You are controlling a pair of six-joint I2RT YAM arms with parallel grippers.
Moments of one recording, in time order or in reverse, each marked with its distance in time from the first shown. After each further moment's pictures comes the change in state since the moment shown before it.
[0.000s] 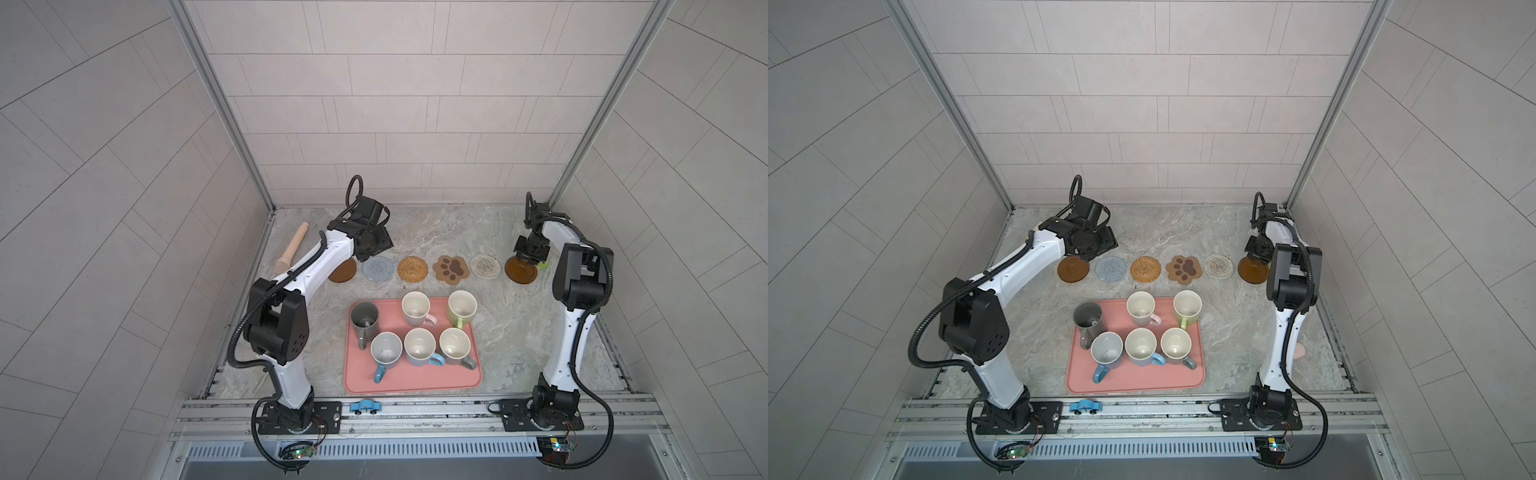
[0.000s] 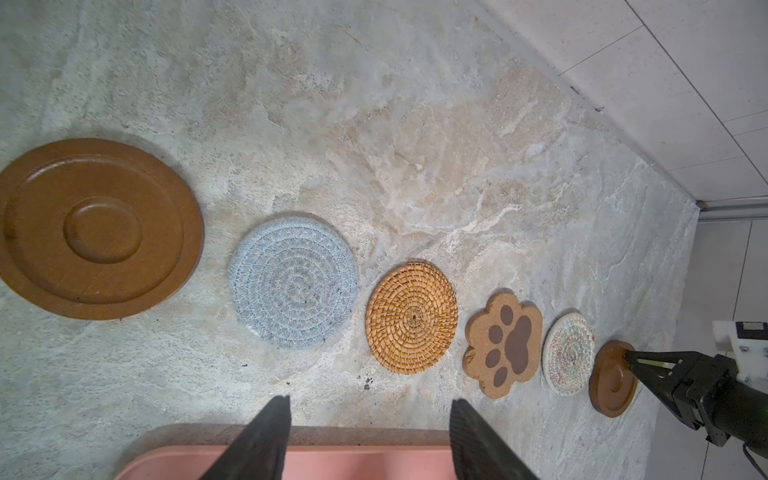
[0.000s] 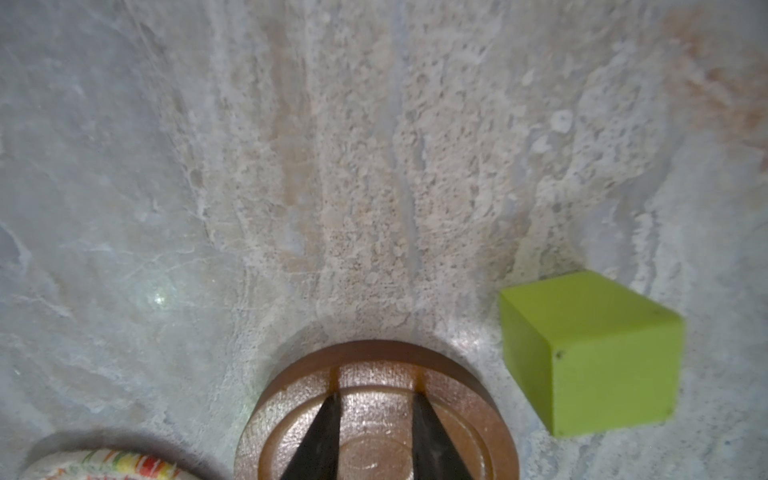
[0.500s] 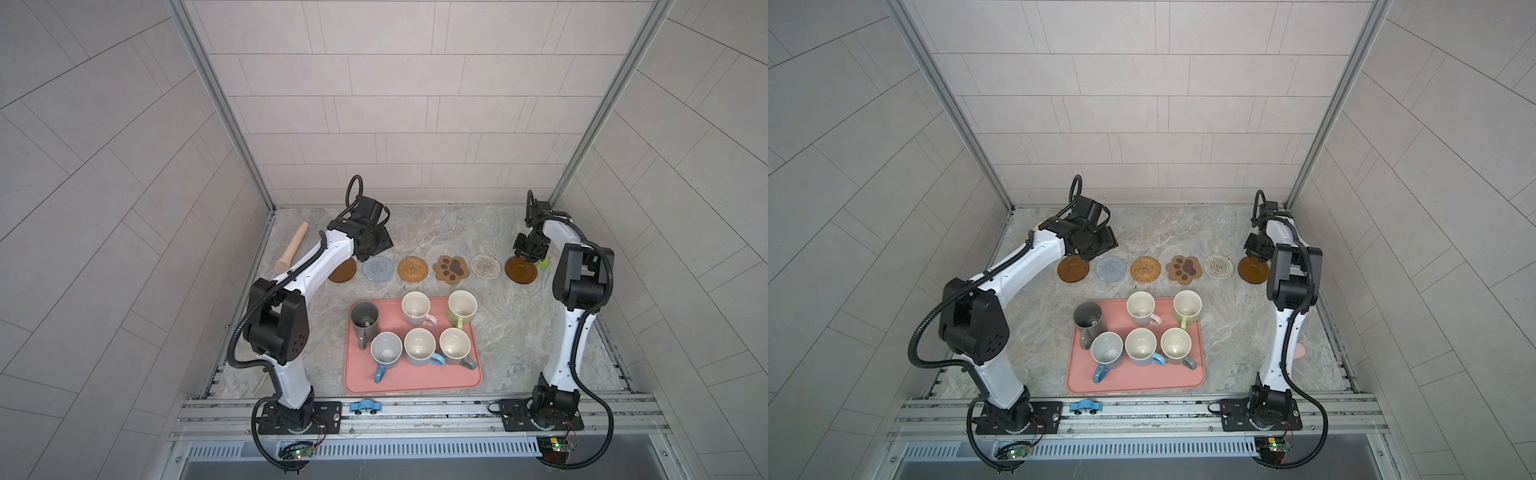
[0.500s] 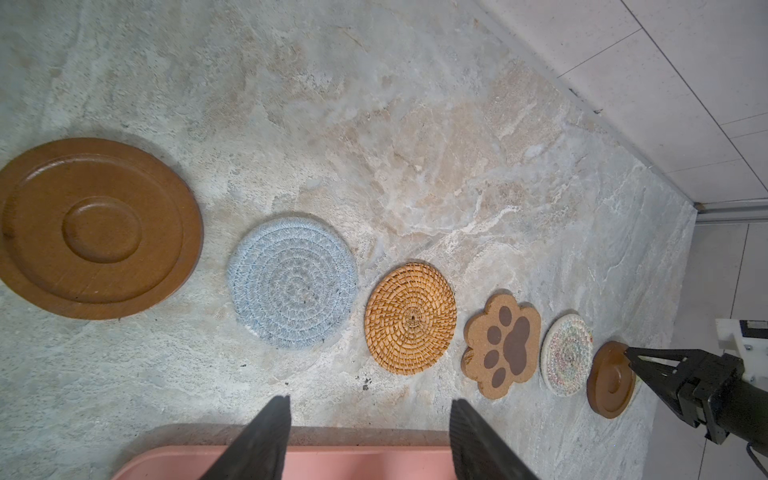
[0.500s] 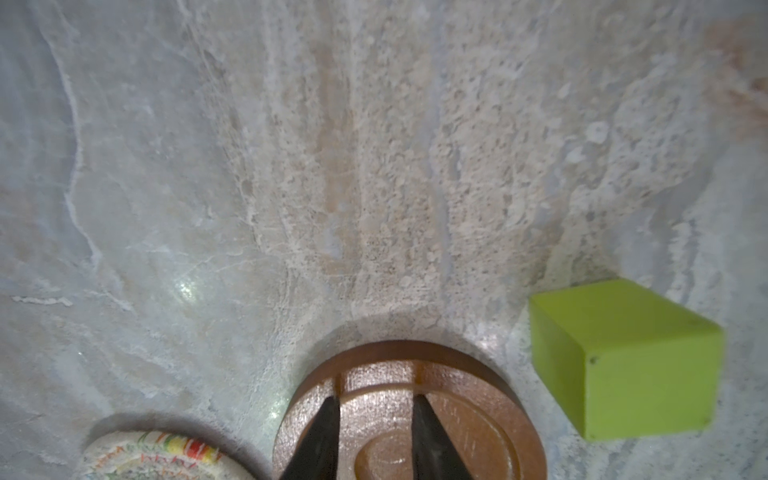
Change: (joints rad) left arm 0.000 0.000 0.001 0.001 0.000 -0.006; right arm -0.002 -0.002 0.018 0.000 -0.061 0.012
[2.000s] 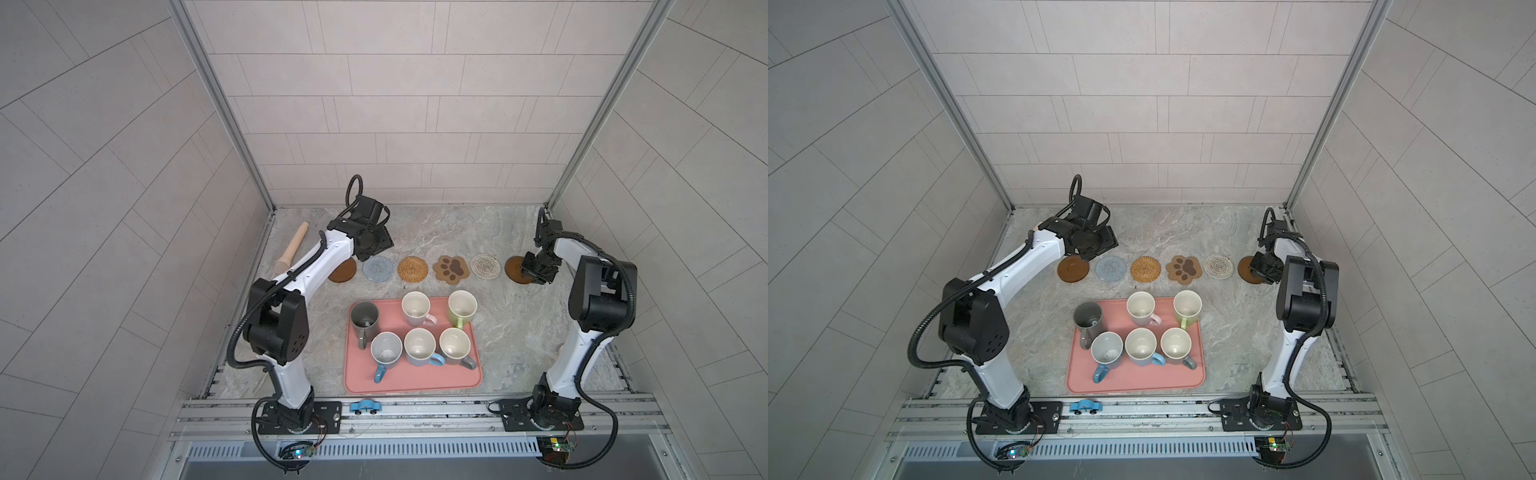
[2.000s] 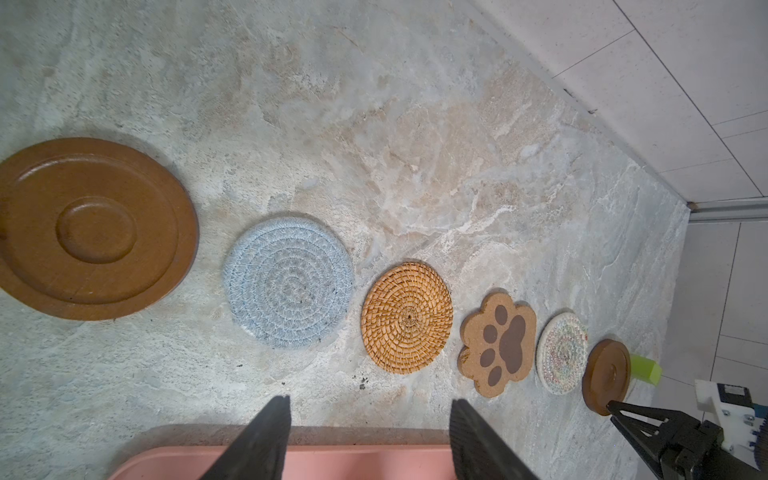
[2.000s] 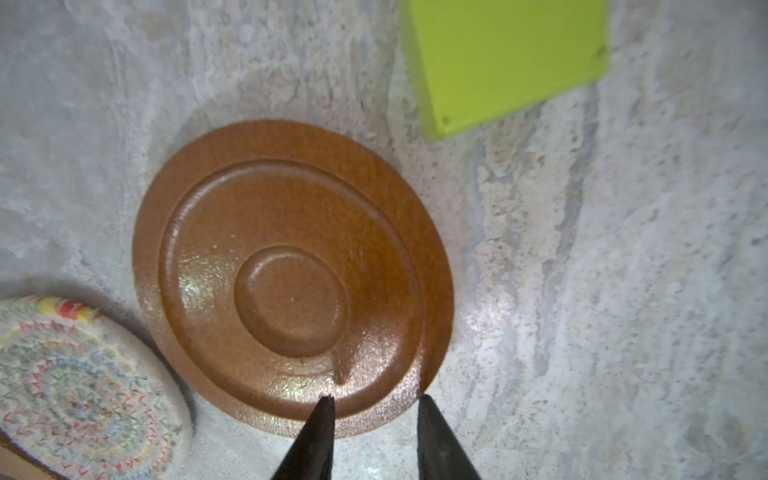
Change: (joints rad) left arm 0.000 -0.002 0.000 0.005 0.007 0.000; right arm -0.042 -0.278 -0.441 0.136 -0.030 0.042
